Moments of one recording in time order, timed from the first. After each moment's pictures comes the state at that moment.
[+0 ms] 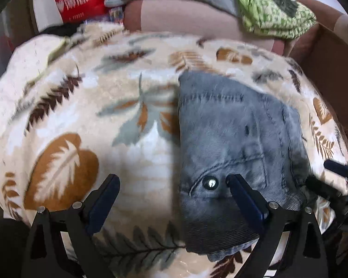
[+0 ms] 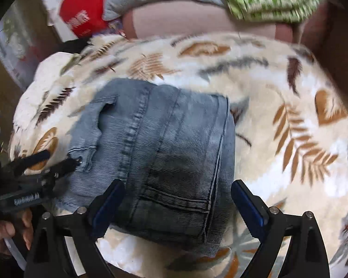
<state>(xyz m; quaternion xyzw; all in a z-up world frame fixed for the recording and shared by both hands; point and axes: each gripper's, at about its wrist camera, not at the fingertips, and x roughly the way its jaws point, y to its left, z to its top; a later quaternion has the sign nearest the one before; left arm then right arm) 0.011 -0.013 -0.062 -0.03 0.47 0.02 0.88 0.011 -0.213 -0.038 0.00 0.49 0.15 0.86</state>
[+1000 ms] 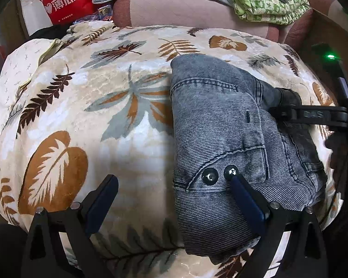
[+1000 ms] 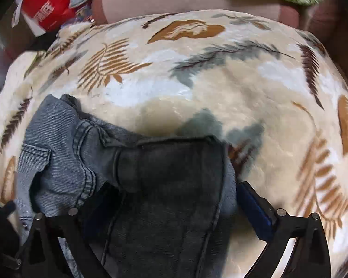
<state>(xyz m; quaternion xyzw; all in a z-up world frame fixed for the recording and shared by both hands) 0.017 -0.019 -0.078 -0.02 0.50 0.00 0.87 0.144 -0.199 -0.087 0.00 0.55 0.09 0.83</state>
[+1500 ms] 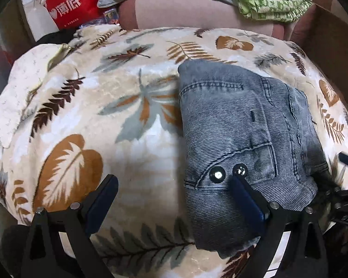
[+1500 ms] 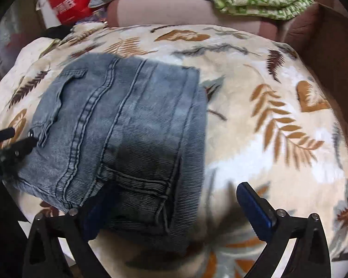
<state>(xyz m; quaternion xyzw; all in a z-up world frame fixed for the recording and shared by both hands) 0.014 -0.021 -0.068 0.01 0.50 0.03 0.87 0.009 -0.215 -0.067 -0.05 0.48 0.06 0.87</state>
